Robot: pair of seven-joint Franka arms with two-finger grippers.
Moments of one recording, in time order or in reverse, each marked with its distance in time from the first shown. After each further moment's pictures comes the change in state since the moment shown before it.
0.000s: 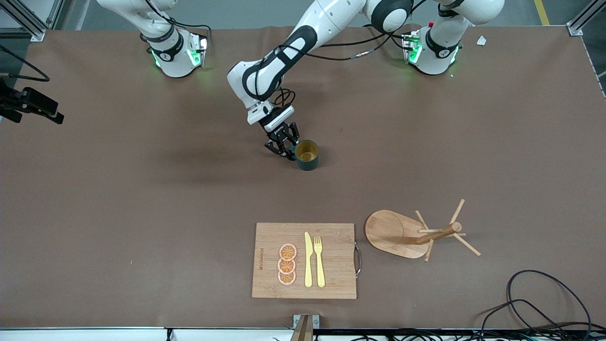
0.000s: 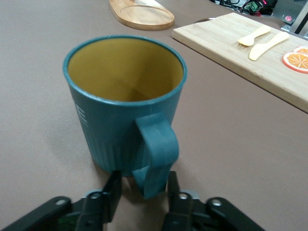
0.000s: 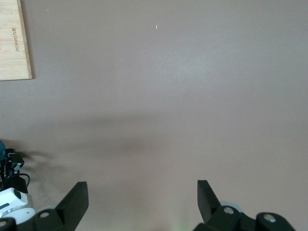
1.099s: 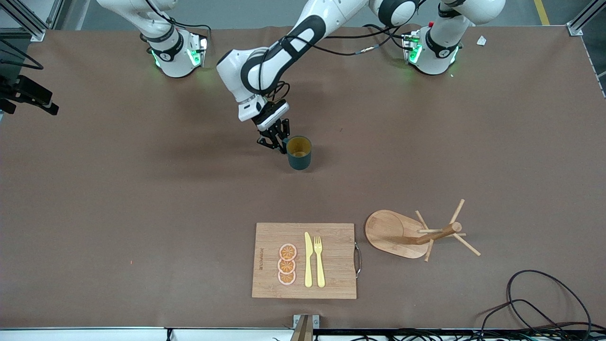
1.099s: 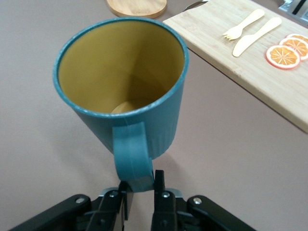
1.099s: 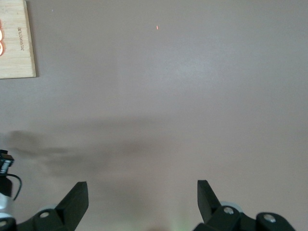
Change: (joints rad) left arm 0.060 -0.131 0.002 0.035 -0.198 0.013 0.190; right arm 0.001 -0.036 -0.001 -0.003 0.000 -0.022 -0.011
